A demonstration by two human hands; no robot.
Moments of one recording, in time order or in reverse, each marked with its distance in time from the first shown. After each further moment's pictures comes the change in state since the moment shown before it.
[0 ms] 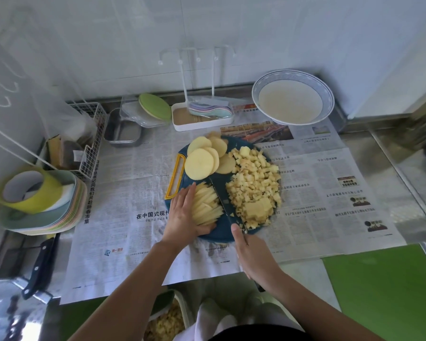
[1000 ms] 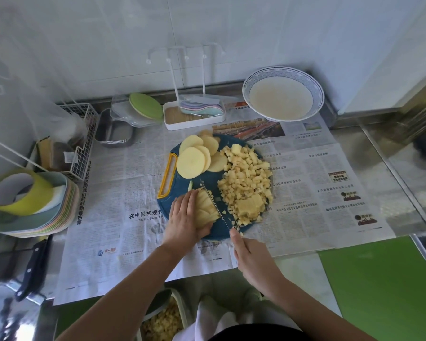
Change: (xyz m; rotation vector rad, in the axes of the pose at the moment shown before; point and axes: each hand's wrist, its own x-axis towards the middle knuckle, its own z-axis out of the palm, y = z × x) left_hand -0.012 0.023 0.008 0.265 -0.015 0.093; right_hand -0.022 0.011 -0.013 0.027 0.008 -0.112
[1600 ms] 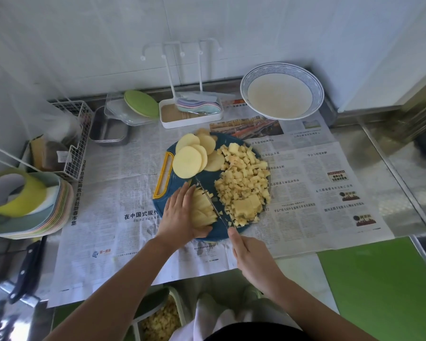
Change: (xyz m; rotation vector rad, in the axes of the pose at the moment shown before) left_hand 0.014 -0.003 -0.007 -0.029 -0.119 -0.037; right_hand 0.006 0.002 -0.009 -0.029 -0.020 -0.020
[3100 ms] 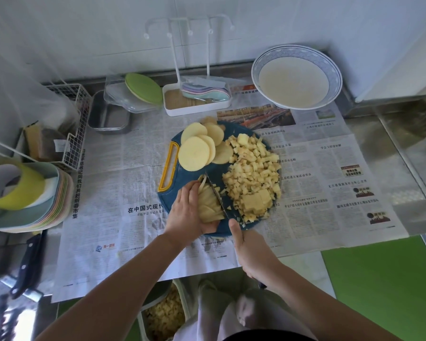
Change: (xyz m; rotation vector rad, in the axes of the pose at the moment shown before) left_hand 0.001 -0.002 0.006 -0.091 0.066 0.013; right_hand 0.023 -0.011 0.017 -0.003 -0.112 0.284
